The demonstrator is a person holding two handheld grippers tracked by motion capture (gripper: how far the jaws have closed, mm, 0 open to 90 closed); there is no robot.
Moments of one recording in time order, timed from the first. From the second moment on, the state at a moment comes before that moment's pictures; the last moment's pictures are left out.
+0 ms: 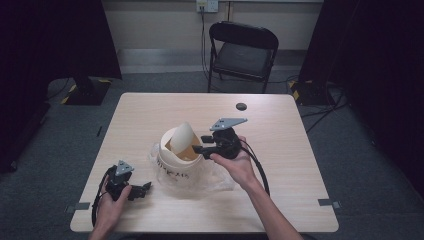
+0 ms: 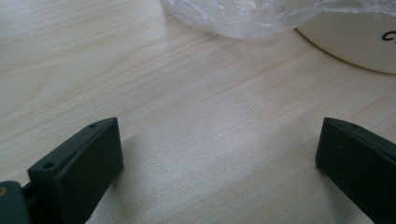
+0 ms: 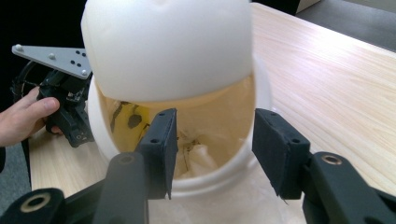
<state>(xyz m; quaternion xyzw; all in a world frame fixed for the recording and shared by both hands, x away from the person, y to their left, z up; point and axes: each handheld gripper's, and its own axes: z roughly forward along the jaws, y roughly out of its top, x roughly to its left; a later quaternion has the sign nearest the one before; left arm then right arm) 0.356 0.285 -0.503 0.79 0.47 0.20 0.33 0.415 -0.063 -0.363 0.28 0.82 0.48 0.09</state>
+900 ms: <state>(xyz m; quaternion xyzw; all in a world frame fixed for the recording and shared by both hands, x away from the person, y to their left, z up) 0.356 0.285 -0.503 0.79 0.47 0.19 0.33 0.408 -0.162 -0.390 0.41 0.78 0.45 0.15</state>
